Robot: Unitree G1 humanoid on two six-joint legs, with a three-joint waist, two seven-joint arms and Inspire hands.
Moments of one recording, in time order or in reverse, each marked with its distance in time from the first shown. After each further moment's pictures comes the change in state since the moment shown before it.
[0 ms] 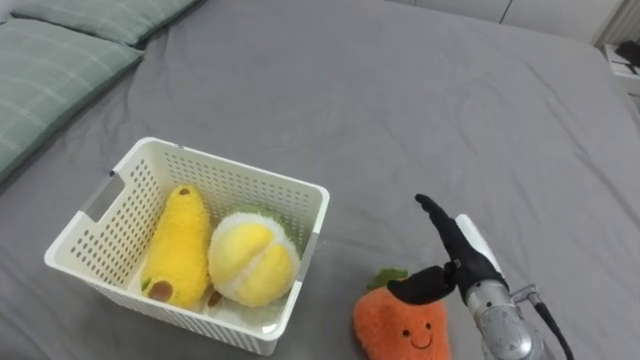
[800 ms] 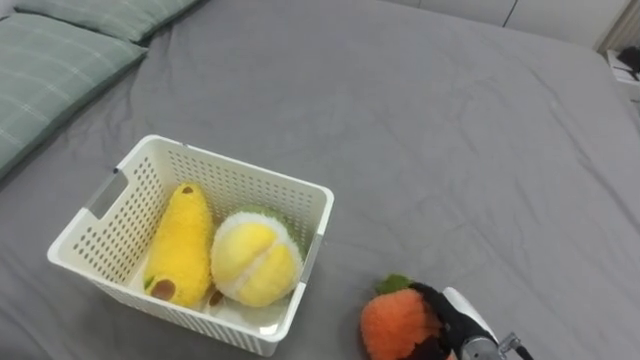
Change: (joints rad) left arm 0.034 0.002 -0.036 -0.043 0.003 -0.001 0.023; right arm -0.084 0.029 0.019 0.468 -0.105 -0.046 0.014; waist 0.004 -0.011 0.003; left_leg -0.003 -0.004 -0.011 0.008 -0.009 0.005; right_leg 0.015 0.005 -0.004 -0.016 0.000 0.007
